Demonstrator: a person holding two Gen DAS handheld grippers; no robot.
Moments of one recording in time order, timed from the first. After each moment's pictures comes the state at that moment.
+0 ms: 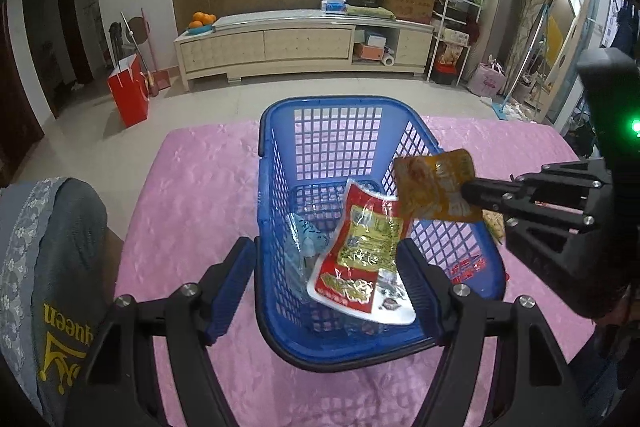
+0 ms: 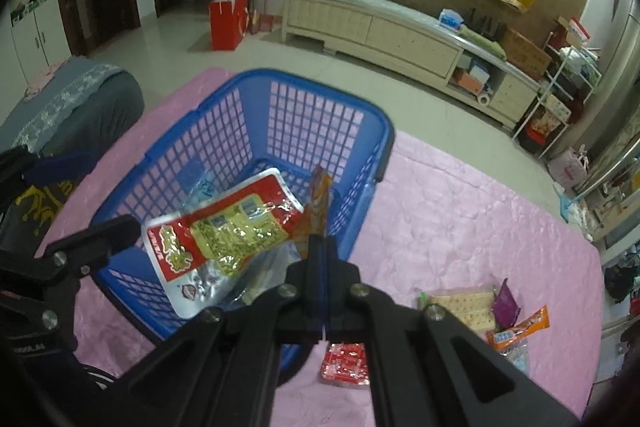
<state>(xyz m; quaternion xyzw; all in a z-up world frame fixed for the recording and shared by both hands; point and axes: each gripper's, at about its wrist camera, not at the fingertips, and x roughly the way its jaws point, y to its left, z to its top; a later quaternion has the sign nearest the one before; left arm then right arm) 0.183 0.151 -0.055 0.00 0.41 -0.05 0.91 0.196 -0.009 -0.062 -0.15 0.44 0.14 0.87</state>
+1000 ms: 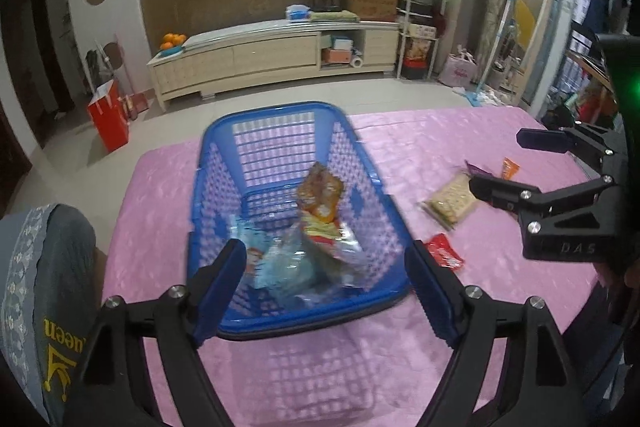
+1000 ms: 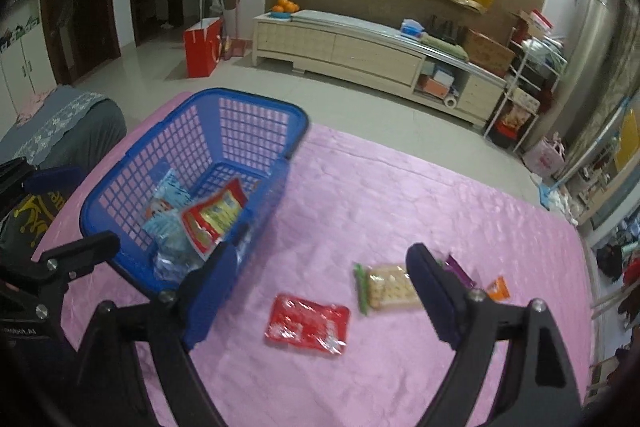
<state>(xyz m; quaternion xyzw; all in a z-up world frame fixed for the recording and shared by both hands) 0.151 0.081 -0.034 0.04 0.39 -0.10 0.91 0.150 -0.095 -0.028 -0.12 0.40 0.10 0.90</state>
